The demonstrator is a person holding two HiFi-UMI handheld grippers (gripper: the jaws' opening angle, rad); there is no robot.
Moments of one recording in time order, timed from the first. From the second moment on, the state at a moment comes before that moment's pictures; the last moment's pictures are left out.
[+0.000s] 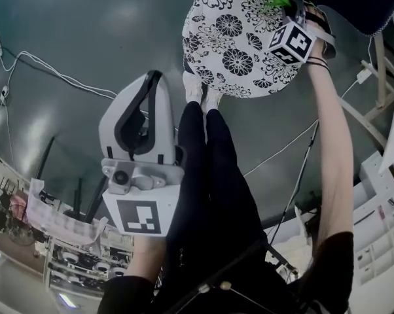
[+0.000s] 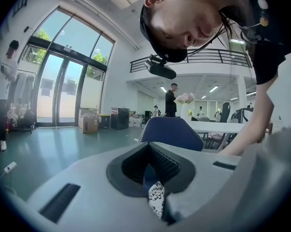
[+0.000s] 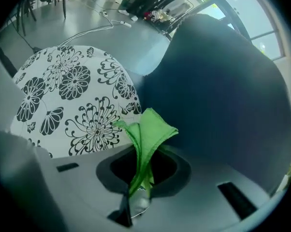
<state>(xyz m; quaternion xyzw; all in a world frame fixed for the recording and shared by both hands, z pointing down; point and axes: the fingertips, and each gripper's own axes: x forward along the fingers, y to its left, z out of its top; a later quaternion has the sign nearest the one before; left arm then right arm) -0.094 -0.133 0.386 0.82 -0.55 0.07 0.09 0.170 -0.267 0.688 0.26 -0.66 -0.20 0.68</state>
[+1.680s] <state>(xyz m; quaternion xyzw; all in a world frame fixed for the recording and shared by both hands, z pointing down) -0.078 -0.121 0.358 0.84 -0.54 0.07 0.07 0.112 0.075 0.694 0.08 -0.75 -0.05 0.66</state>
